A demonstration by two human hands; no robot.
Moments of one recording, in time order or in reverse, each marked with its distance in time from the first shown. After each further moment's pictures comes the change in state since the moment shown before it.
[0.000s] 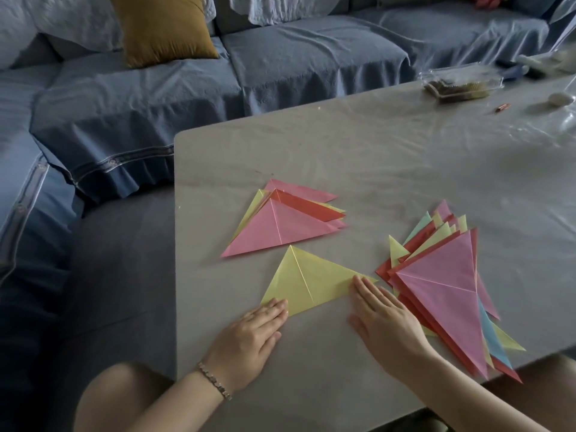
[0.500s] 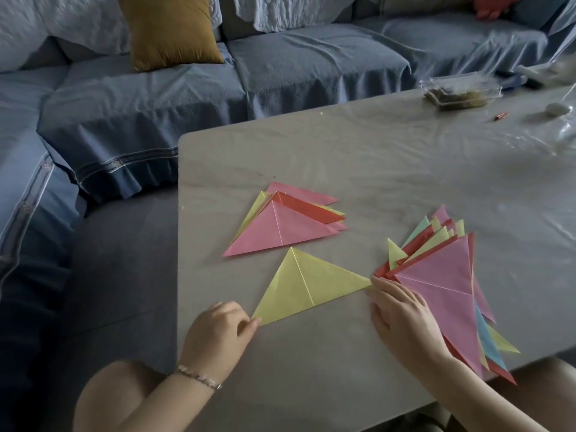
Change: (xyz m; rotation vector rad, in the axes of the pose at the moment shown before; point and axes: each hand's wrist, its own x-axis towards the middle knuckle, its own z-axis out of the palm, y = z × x) left_hand -0.007 0.002 -0.028 0.034 0.184 -0.392; right_hand -0.006 0.018 -0.009 0.254 0.325 0.058
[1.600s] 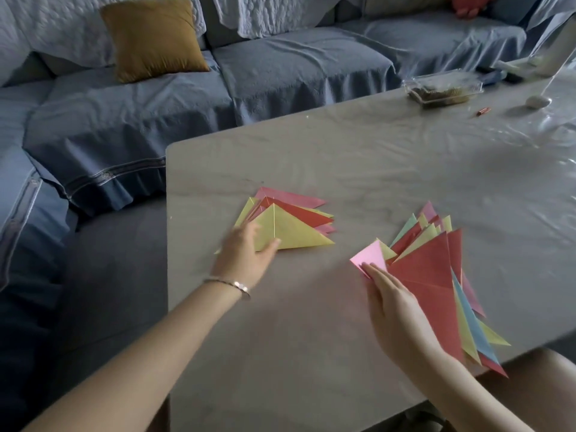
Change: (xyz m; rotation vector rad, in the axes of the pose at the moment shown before) left_hand 0.106 0.055 -0.038 -0.262 0.017 -0.220; right_hand 0.011 -0.038 -0.039 0.334 -0.077 0.274
